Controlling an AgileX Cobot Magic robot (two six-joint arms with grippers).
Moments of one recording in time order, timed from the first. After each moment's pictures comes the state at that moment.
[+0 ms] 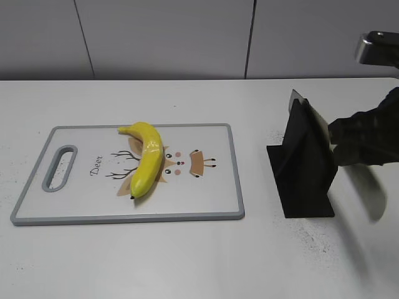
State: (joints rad) left arm -0.05 0.01 -0.48 -0.08 1.10 0.14; right arm 0.43 1.26 -0.82 0.03 0.69 0.39
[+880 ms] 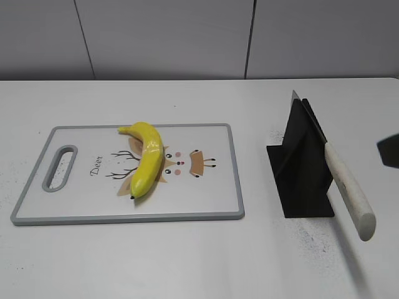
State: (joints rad) left arm -0.05 0.01 -0.48 -0.08 1.10 0.14; right arm 0.43 0.89 -0.81 0.13 0.81 0.00
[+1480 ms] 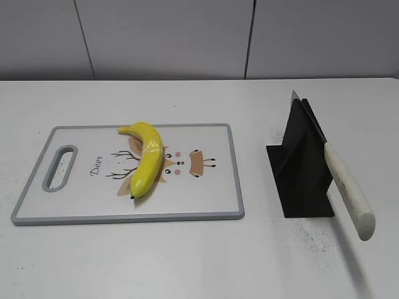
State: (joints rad) left arm -0.05 0.01 -0.48 -0.08 1.10 0.14; right arm 0.43 0.23 -0.58 0.11 1.07 -0.13
